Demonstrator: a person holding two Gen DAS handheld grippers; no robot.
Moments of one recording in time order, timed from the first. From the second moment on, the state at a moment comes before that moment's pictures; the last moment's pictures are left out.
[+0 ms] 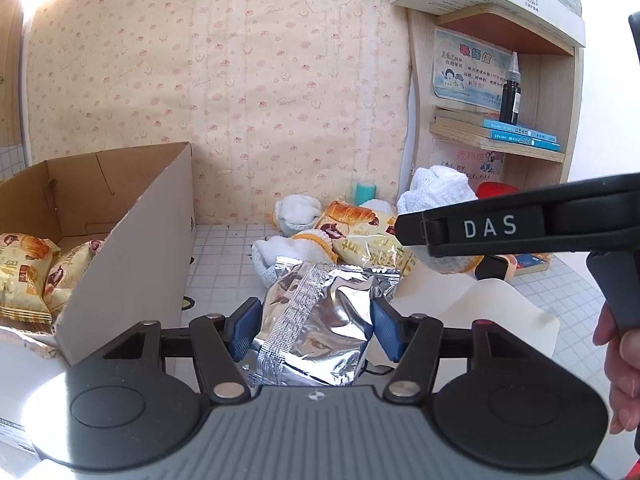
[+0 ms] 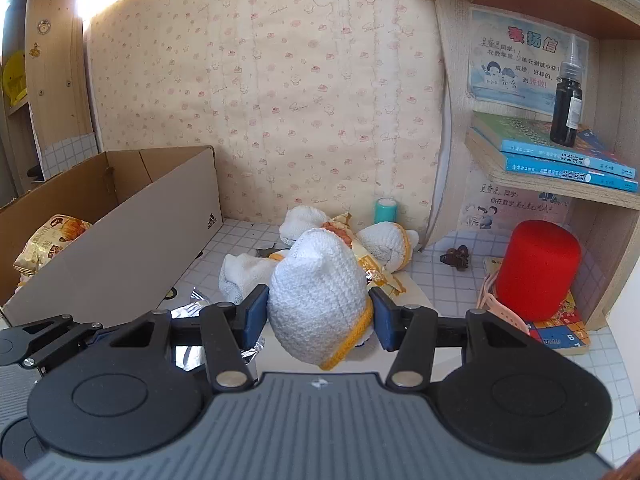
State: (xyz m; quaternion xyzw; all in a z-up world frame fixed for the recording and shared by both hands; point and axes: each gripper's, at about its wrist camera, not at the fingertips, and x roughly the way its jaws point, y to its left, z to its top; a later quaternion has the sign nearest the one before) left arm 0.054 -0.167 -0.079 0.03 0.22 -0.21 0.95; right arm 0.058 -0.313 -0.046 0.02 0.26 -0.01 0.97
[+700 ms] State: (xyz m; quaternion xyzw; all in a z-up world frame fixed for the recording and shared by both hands) left arm 0.008 -0.139 -0.019 0.02 0.14 -0.18 0.97; right arm 0.002 -0.294 0.006 0.01 0.19 -0.01 0.98
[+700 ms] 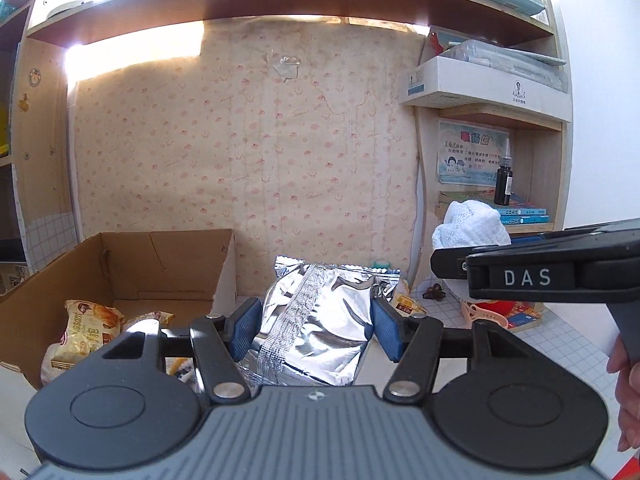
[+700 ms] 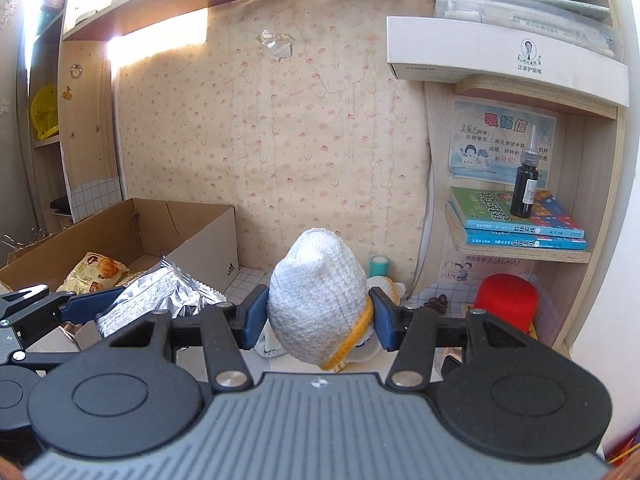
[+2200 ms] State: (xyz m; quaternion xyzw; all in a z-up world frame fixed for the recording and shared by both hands) left arm 0.033 0.007 0.004 -0.02 0.11 -0.02 0.99; right arm 0.069 -0.152 0.036 -0.04 0.17 0.12 0.98
